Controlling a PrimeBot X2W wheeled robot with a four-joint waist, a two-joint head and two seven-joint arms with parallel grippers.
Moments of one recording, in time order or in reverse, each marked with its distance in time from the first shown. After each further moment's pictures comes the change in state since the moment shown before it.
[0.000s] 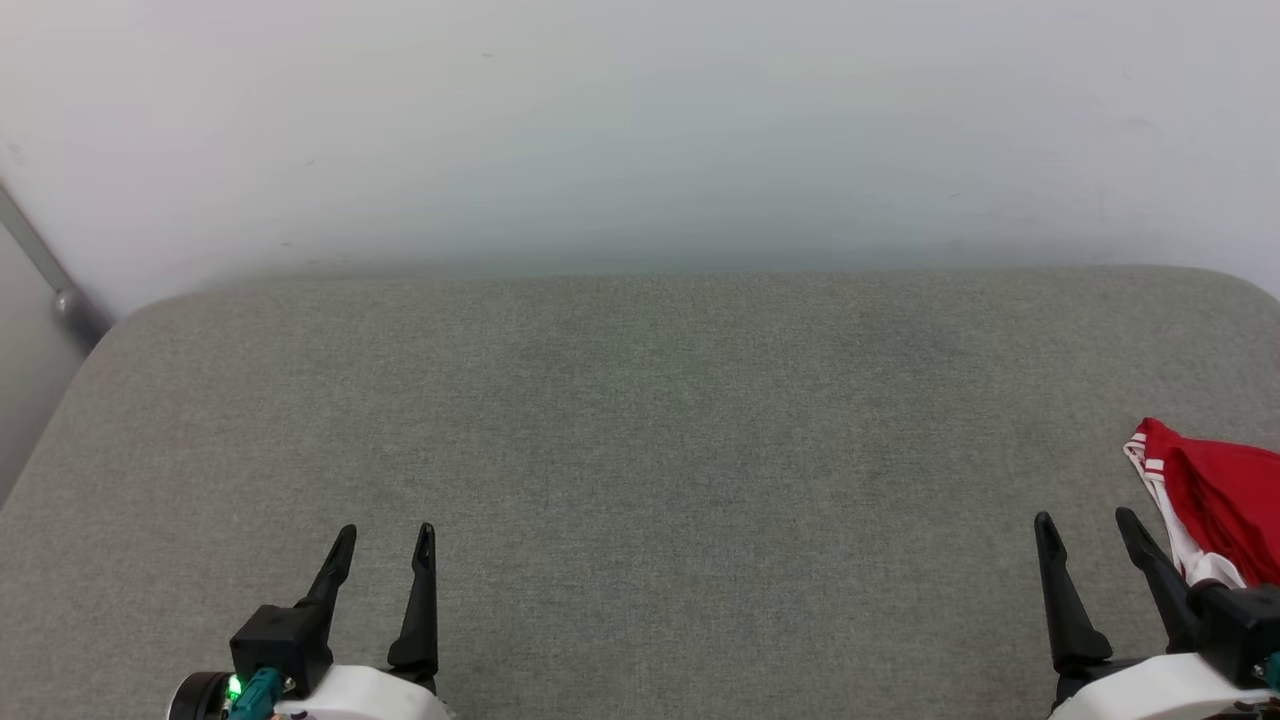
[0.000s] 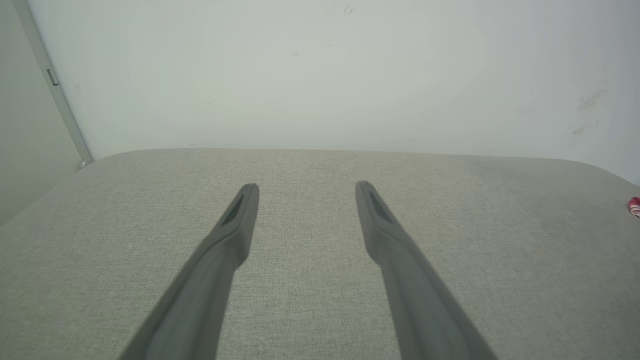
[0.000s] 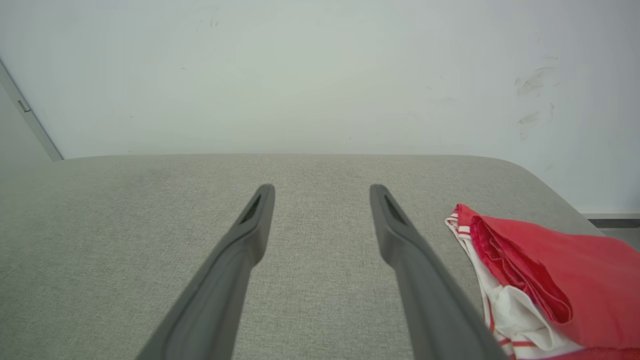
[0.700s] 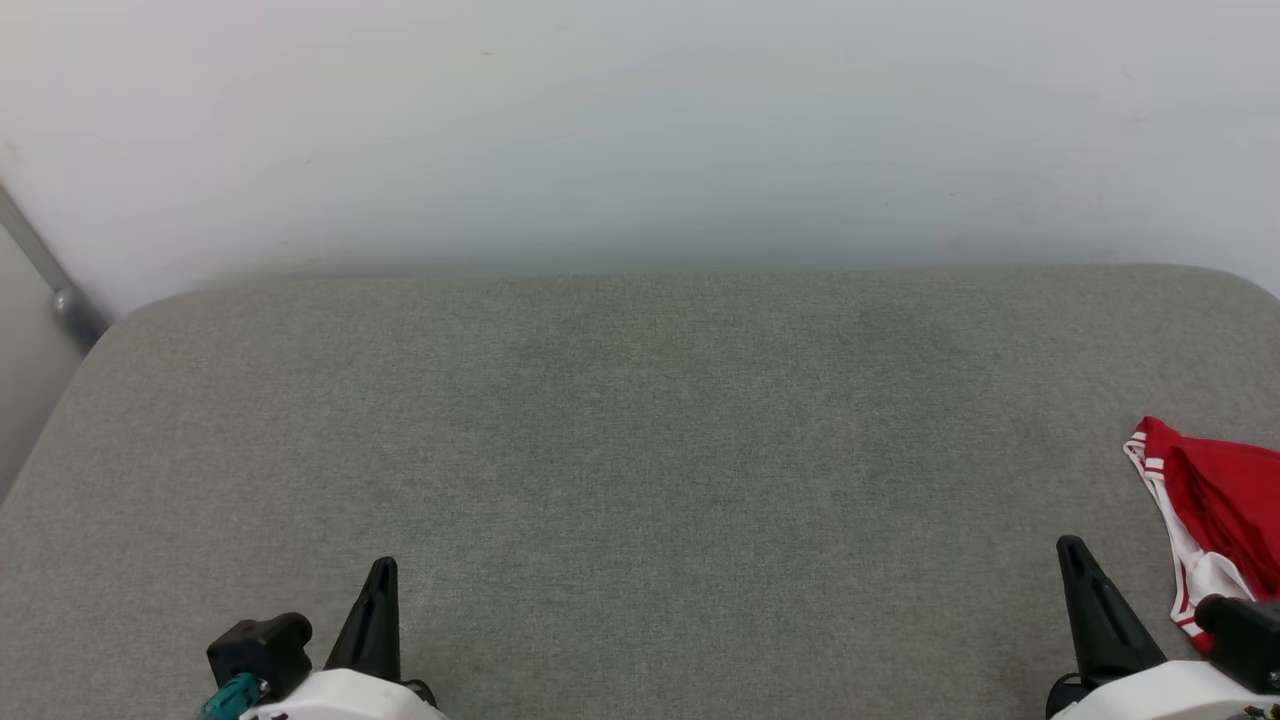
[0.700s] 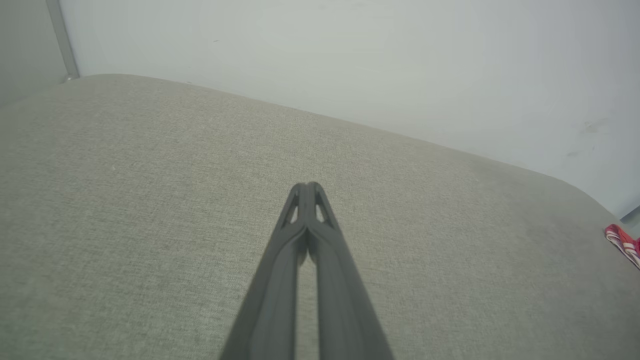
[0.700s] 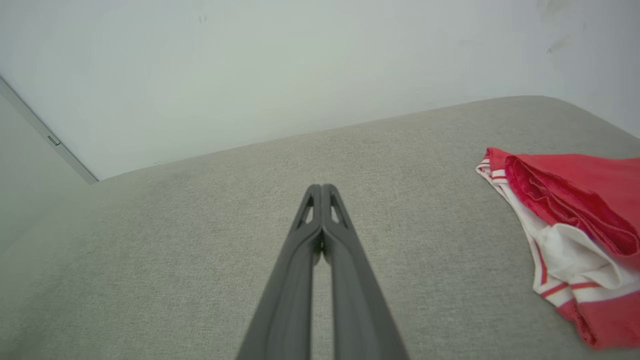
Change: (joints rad) left arm 0.023 -0.054 0.048 0.045 -0.146 -0.044 0.047; right arm 0.000 0.001 0.002 0.085 0.195 0.000 0.010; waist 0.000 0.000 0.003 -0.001
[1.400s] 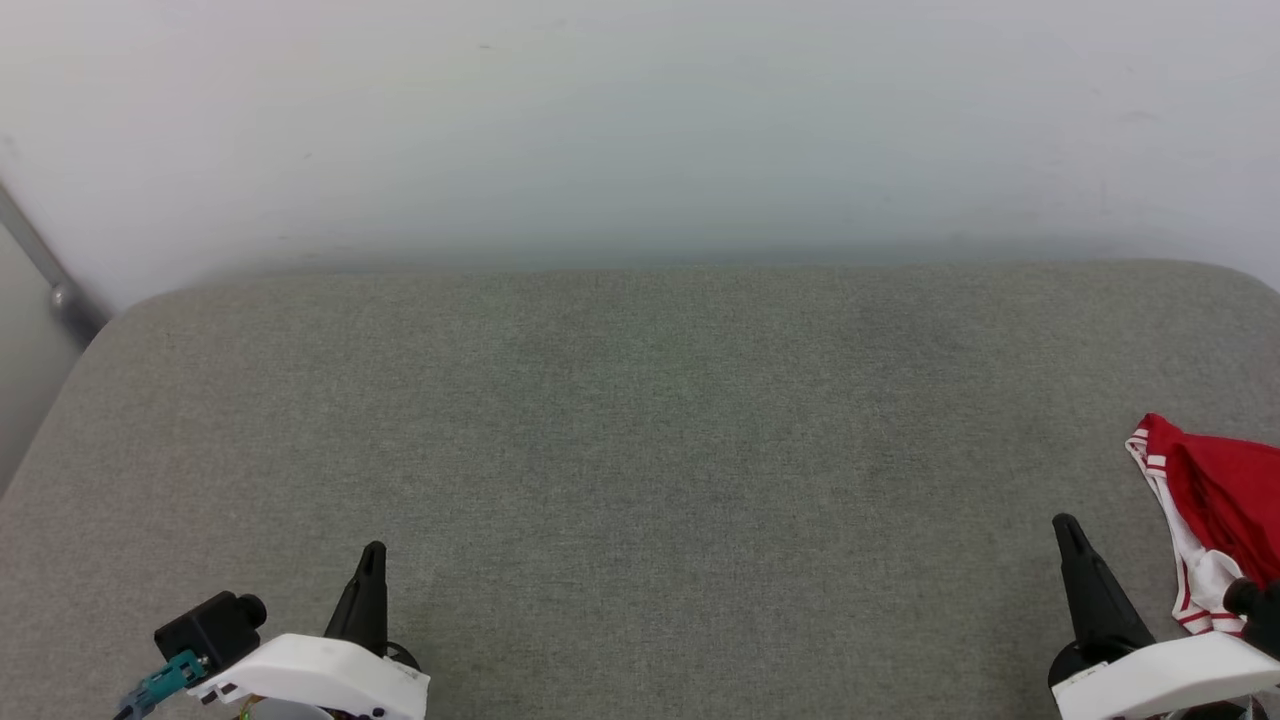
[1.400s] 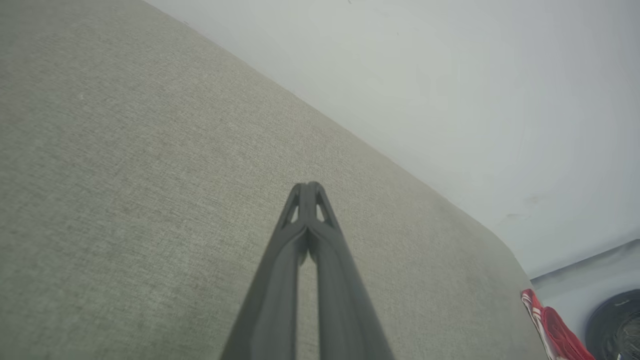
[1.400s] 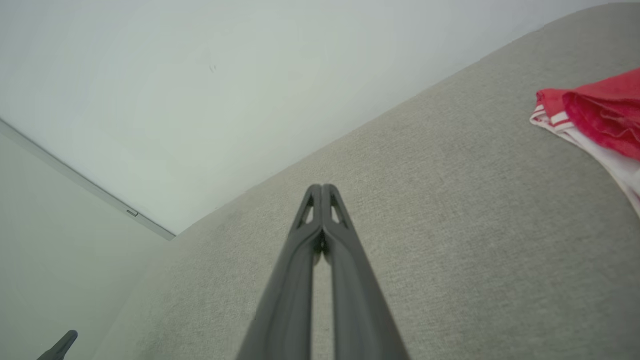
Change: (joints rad) left arm -0.038 -0.054 0.101 0.031 -0.279 -0.077 0.082; right arm -0.066 -0.001 -0.003 0.076 0.362 0.000 0.022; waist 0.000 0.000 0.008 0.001
